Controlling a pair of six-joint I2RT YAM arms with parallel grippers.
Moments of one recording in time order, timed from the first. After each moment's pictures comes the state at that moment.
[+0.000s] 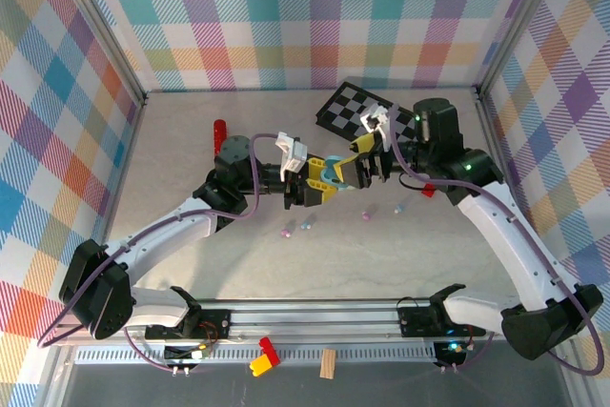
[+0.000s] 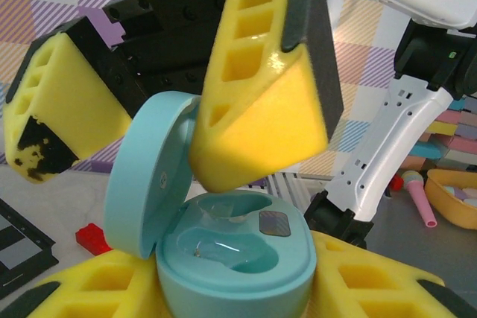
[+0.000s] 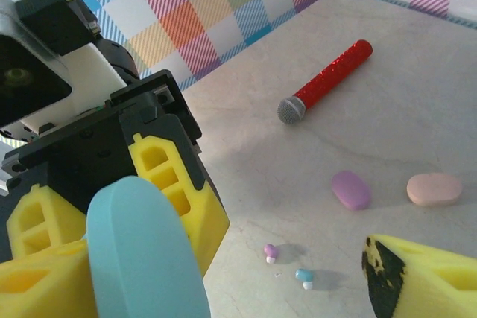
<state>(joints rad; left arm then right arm) -0.66 1.30 0.91 0.44 0.95 -0.13 0.45 1.16 1.31 -0.68 -0.72 -0.01</state>
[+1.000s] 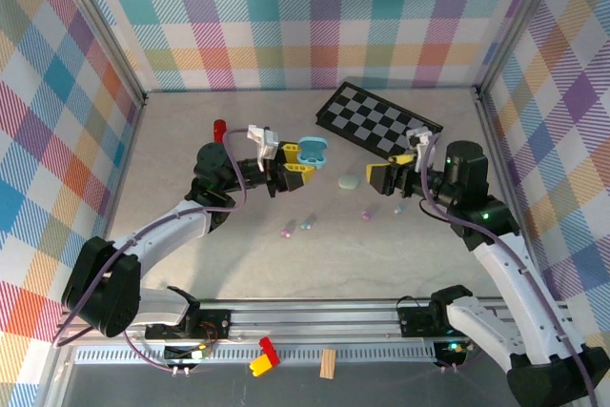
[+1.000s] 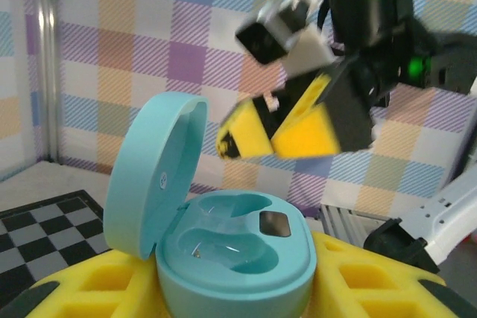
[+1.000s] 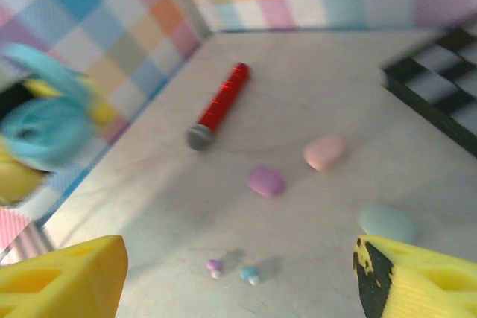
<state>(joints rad) -0.49 1.32 0.76 0.79 0.92 -0.32 0.27 0.85 0.89 -0.45 -0.49 0.31</state>
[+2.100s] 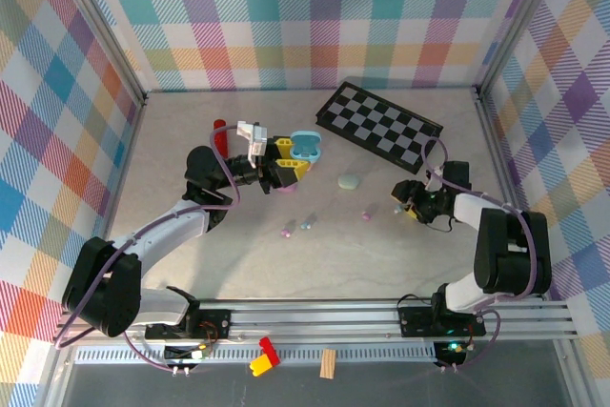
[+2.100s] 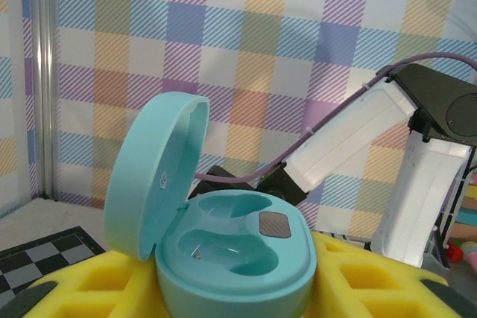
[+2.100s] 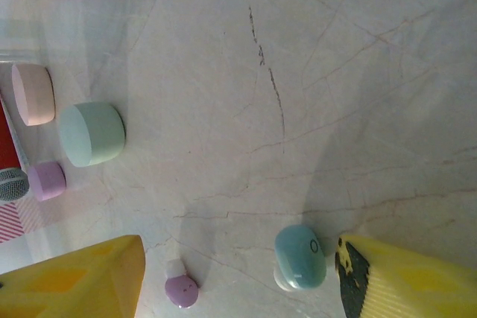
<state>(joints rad) -0.46 1.32 0.76 0.95 0.95 -0.42 -0.10 1.51 0.63 -0.19 -0.63 0.54</state>
